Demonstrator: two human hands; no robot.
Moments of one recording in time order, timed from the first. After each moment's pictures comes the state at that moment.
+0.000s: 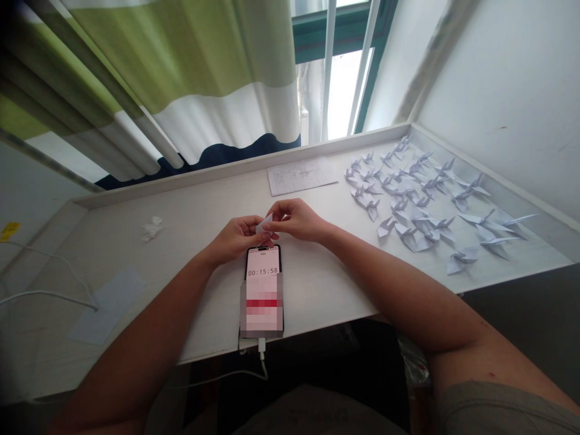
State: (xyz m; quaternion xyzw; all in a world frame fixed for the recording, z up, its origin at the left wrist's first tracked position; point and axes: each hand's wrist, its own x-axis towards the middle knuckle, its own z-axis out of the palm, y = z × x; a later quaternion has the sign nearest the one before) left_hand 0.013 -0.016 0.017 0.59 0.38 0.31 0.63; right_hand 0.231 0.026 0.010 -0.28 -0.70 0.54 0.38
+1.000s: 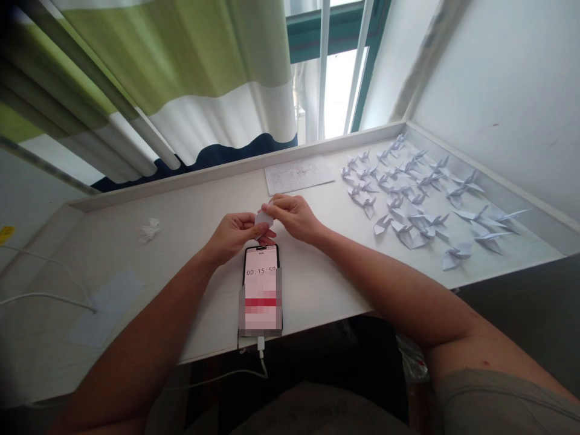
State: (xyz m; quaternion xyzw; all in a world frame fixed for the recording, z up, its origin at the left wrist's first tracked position) left_hand 0.026 -0.022 0.030 0.57 0.41 0.37 0.61; right_hand 0.226 0.019 0.016 -0.28 -0.69 0.46 0.48
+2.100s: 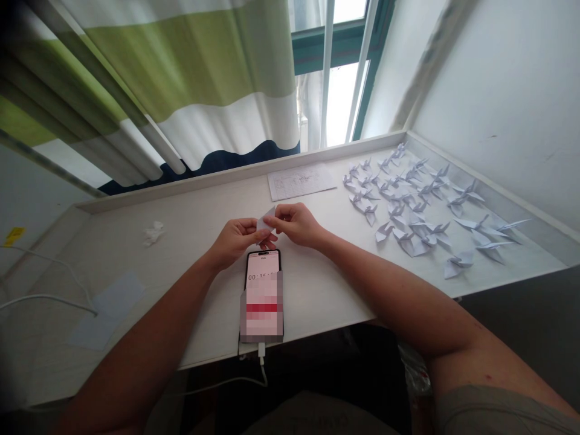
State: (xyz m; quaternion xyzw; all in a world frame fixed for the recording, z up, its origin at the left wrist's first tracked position) left_hand 0.023 -0.020 0.028 0.58 0.40 0.37 0.60; right_hand 0.224 0.022 0.006 -0.27 -0.68 0.51 0.44
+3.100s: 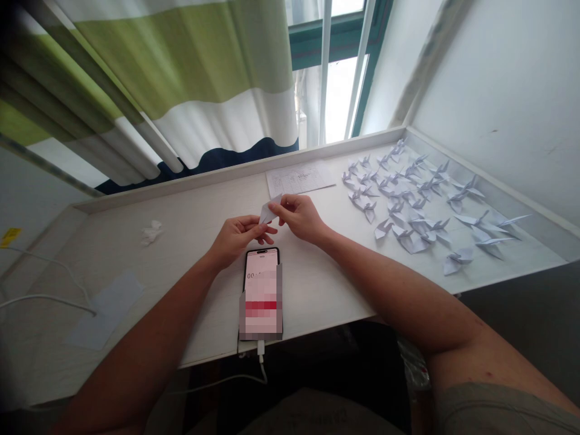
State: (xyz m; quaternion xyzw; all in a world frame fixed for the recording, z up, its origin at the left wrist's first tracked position) left_hand 0.028 -0.022 0.028 0.61 0.43 0.39 0.54; right_hand 0.228 0.024 0.011 -0.33 -0.66 0.45 0.51
